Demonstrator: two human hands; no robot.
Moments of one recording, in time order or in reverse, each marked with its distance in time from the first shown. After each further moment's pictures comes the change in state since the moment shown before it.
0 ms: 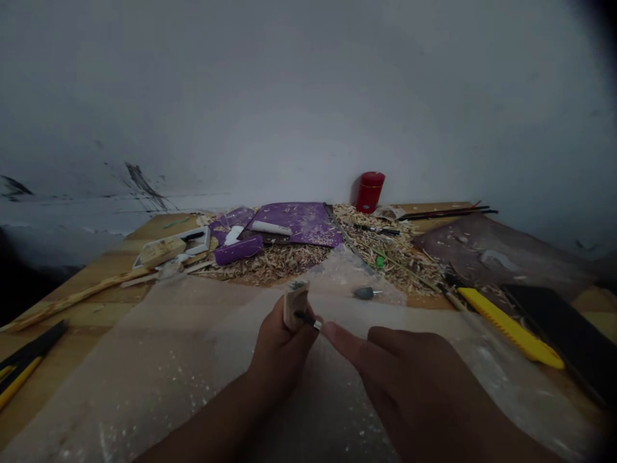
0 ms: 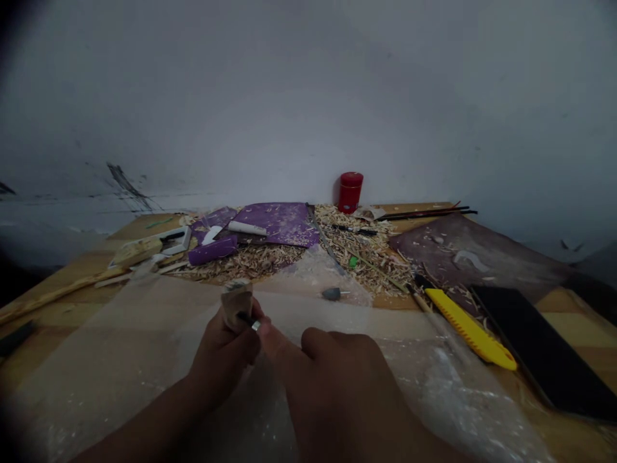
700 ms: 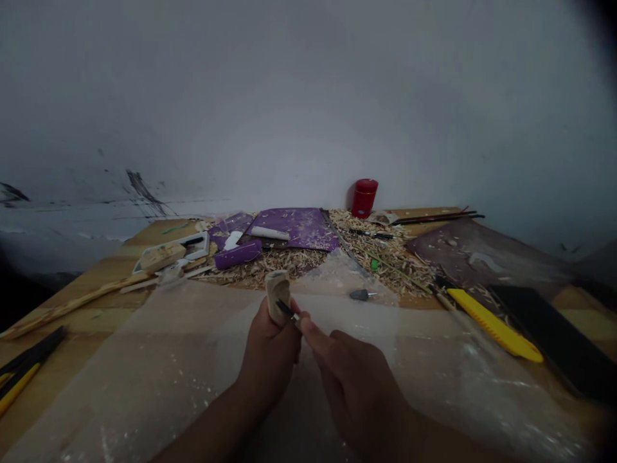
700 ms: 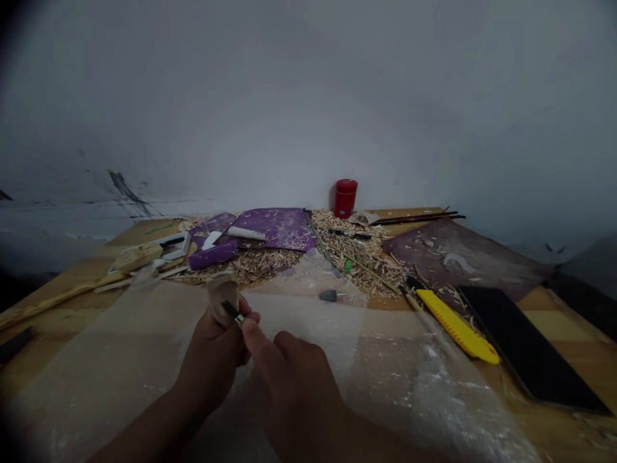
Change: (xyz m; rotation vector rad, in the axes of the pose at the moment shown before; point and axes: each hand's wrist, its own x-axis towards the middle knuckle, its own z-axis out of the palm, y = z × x) left_hand -0.006 0.016 0.003 -0.169 0.137 -0.114; right_hand 0.004 -0.020 0.054 0.337 0.257 0.050
